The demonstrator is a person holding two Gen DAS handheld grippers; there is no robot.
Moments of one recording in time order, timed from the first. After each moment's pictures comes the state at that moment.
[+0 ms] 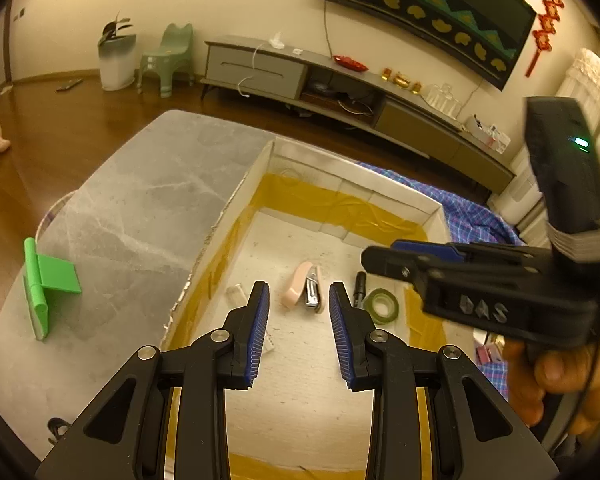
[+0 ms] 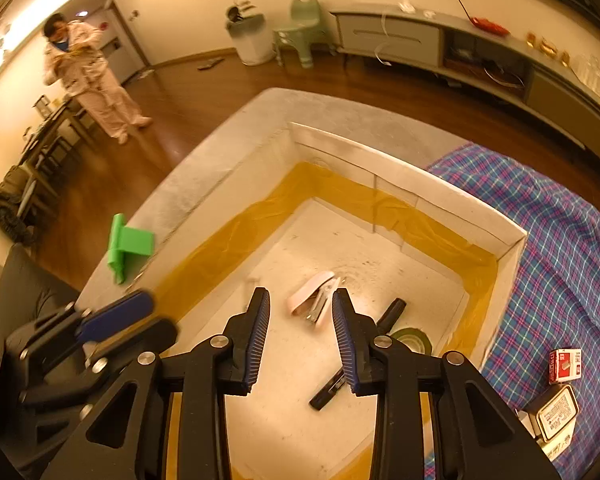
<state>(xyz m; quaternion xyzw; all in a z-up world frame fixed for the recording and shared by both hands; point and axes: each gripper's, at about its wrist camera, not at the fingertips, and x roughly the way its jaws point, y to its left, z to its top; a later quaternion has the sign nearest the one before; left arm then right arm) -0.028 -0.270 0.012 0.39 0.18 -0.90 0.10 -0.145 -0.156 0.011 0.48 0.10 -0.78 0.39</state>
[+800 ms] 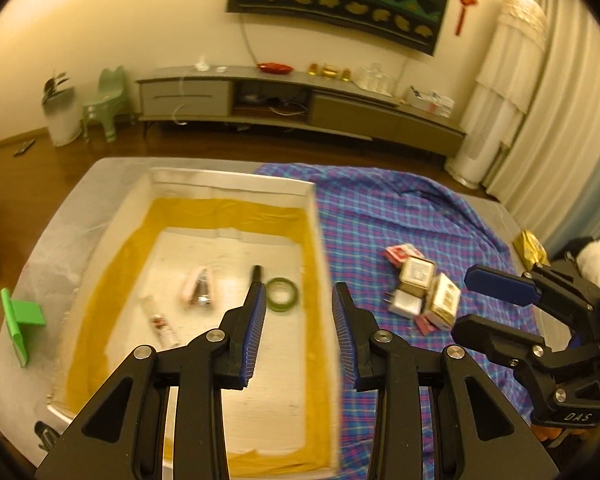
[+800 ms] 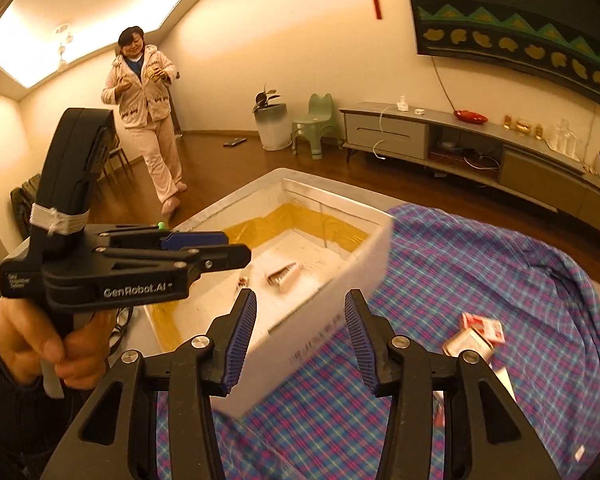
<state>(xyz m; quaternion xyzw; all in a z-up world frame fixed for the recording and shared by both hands) -0.030 -0.141 0.046 0.38 0.09 -0.92 0.01 -0.049 0.044 0.059 0.32 0.07 -0.85 0.41</state>
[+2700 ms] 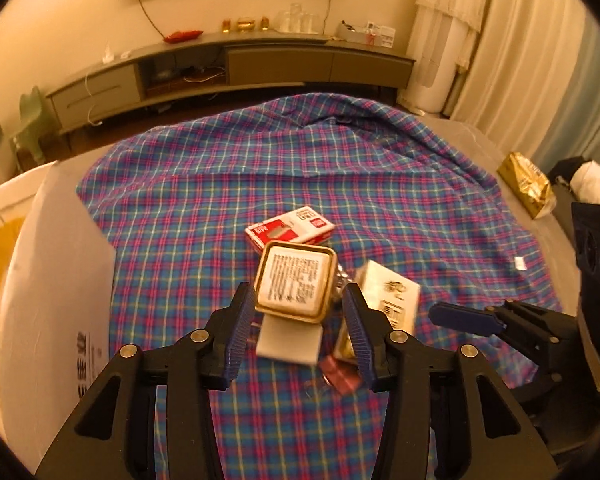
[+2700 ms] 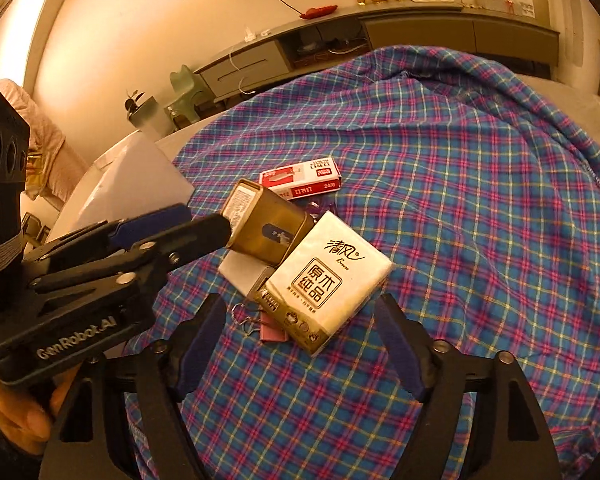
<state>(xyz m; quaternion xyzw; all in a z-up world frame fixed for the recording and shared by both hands) -0.161 0.026 -0.055 0.44 0.01 -0.89 -0.08 -0.155 0.179 -0.084 0.49 -0.08 -0.84 0.24</state>
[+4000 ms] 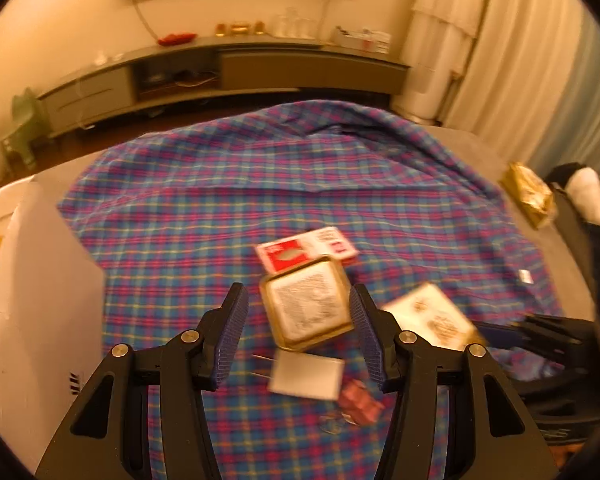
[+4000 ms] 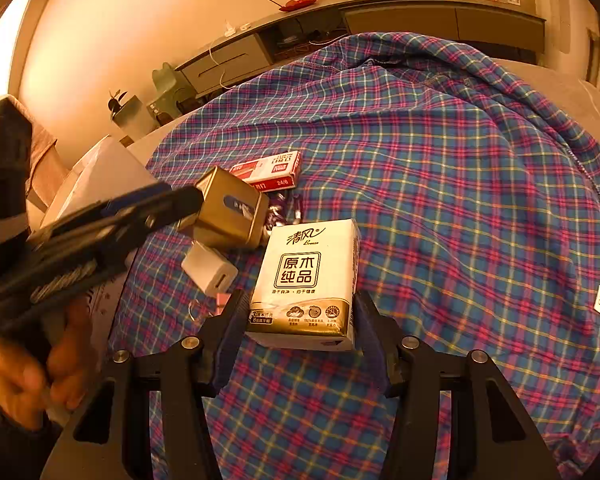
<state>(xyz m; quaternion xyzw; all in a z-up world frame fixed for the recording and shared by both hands) -0.184 0.010 -0.065 0.43 0.03 -0.90 -0.09 -0.157 0.210 -0.087 0.50 -0.07 -0.84 0.22</state>
